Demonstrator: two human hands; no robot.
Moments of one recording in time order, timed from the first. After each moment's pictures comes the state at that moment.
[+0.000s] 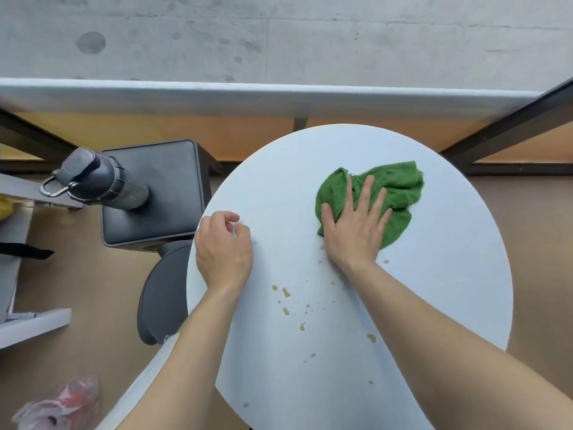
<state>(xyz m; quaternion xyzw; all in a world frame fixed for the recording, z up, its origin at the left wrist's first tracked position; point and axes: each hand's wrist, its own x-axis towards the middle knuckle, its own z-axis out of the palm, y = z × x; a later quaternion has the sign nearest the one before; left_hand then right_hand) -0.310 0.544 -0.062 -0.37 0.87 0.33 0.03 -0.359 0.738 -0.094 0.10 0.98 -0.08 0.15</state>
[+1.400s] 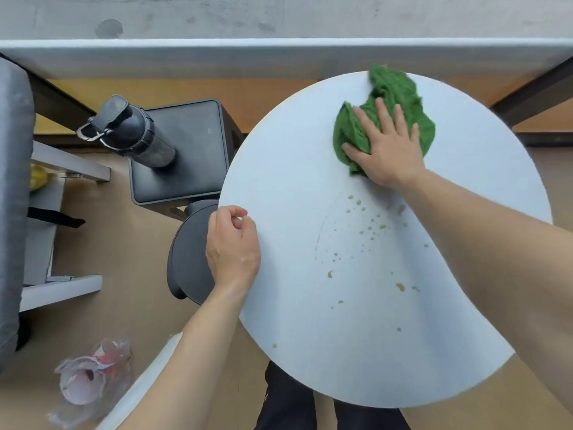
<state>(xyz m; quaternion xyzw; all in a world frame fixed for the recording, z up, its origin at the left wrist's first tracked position) -0.224 0.525 -0.054 -0.39 0.83 0.40 0.03 -0.408 0.766 -0.085 -0.06 0.97 -0.07 0.21</state>
